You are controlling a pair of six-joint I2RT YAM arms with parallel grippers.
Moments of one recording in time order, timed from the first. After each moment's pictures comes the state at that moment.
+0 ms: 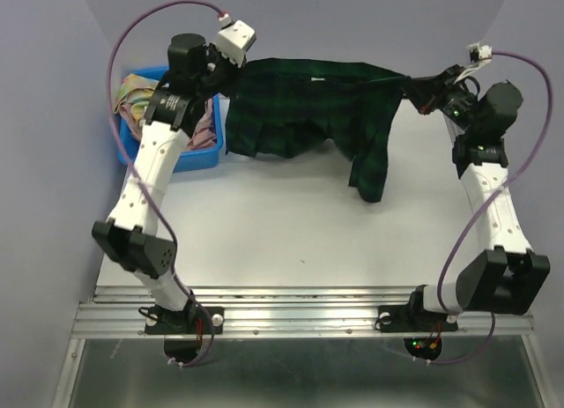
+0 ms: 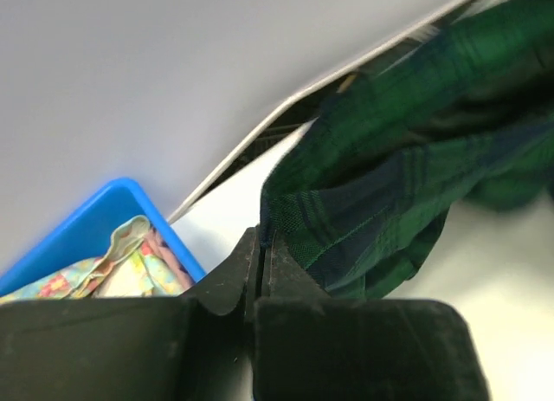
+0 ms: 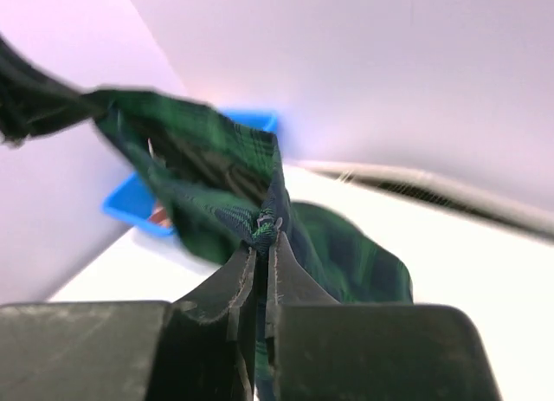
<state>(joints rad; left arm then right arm) -0.30 1.76 2.07 -0.56 0.20 0.29 -0.13 1.43 1.25 0.42 -0.80 0.54</state>
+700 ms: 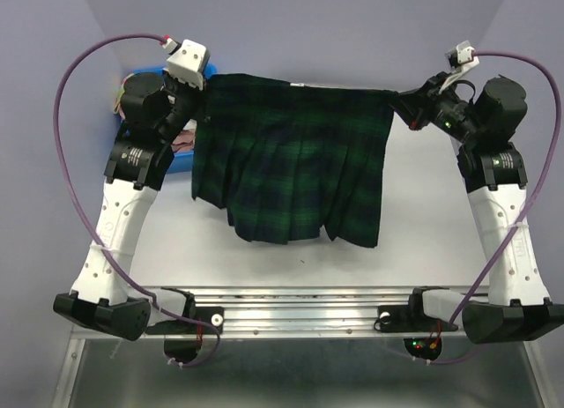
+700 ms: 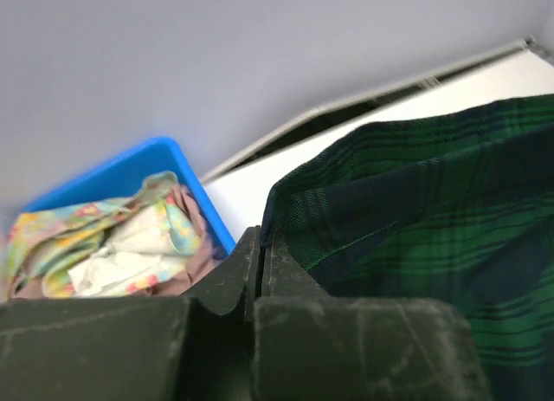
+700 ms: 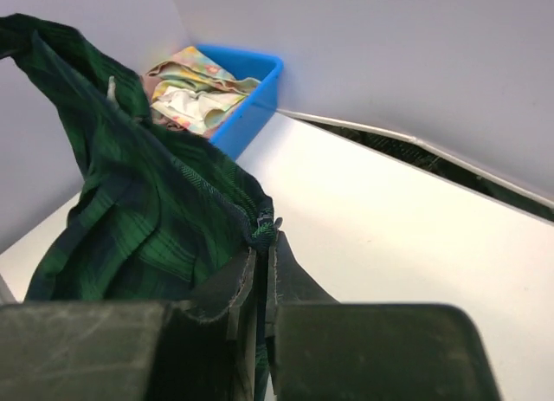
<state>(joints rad) -0.25 1.26 1.64 -0.47 0.16 0.16 0.00 1.19 1.48 -0.28 -0.65 0.16</state>
